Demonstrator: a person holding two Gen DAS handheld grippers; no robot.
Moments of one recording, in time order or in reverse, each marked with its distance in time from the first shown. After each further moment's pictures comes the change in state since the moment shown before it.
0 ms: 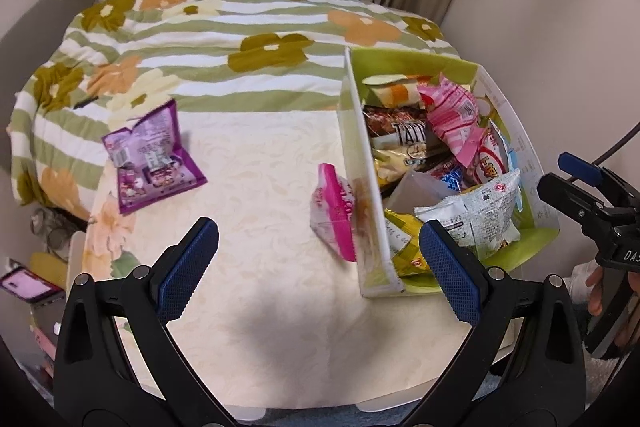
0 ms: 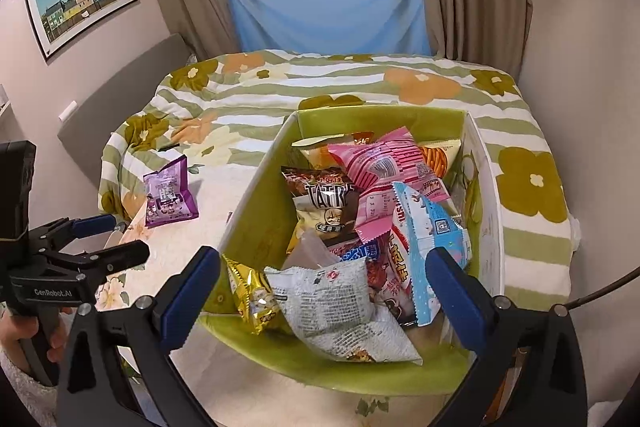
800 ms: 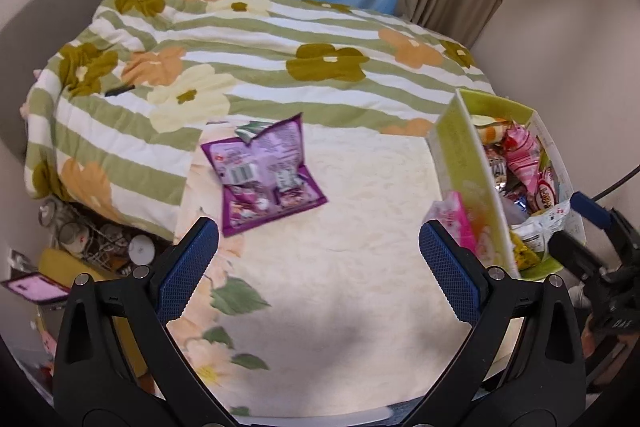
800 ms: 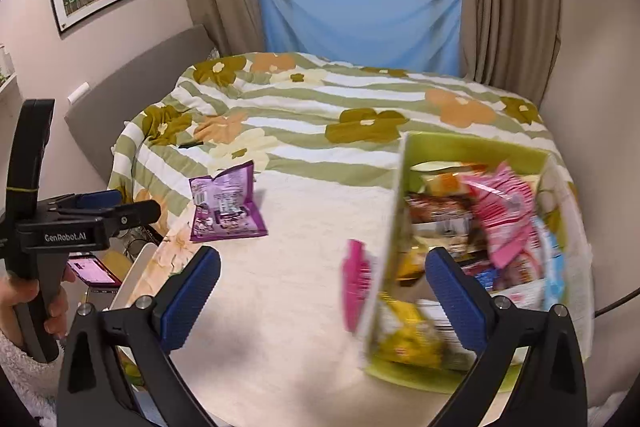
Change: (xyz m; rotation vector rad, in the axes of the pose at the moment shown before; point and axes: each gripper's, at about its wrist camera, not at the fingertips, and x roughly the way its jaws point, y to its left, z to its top) left arm -0.017 0.192 0.023 -0.078 -0.005 -0.021; right arm 0.039 0.163 0.015 -0.062 -0.027 -0.029
